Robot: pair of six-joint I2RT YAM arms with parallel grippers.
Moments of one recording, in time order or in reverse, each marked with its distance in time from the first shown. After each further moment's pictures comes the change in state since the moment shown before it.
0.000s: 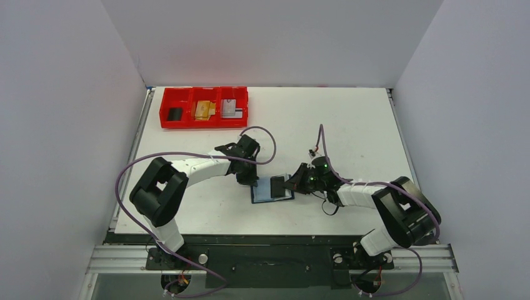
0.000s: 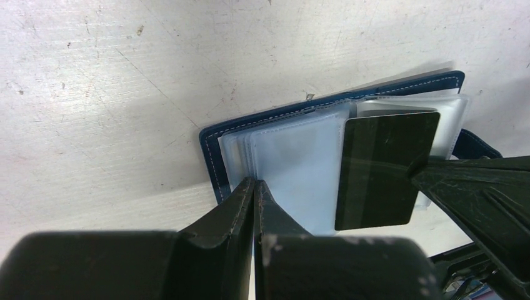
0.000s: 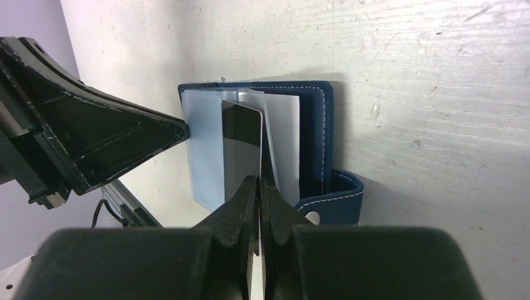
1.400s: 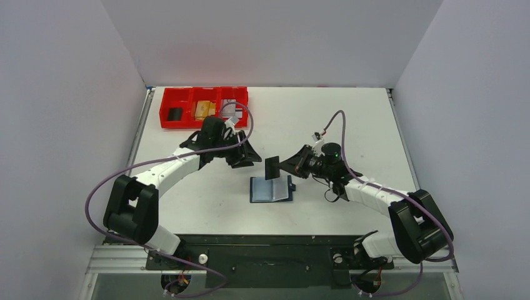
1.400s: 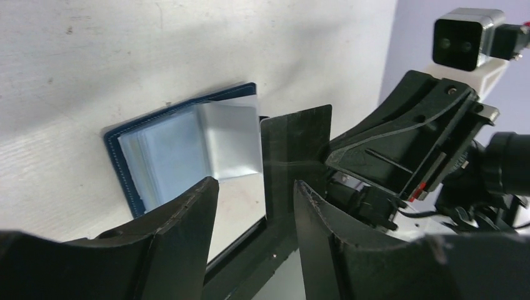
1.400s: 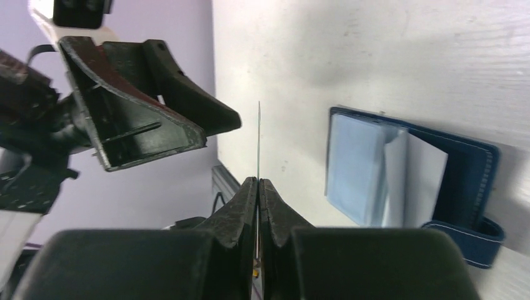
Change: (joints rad) left arm 0.232 -0.218 -0.041 0.171 0.461 -0.066; right arm -0.059 -0.149 0.094 0.012 -0.158 0.182
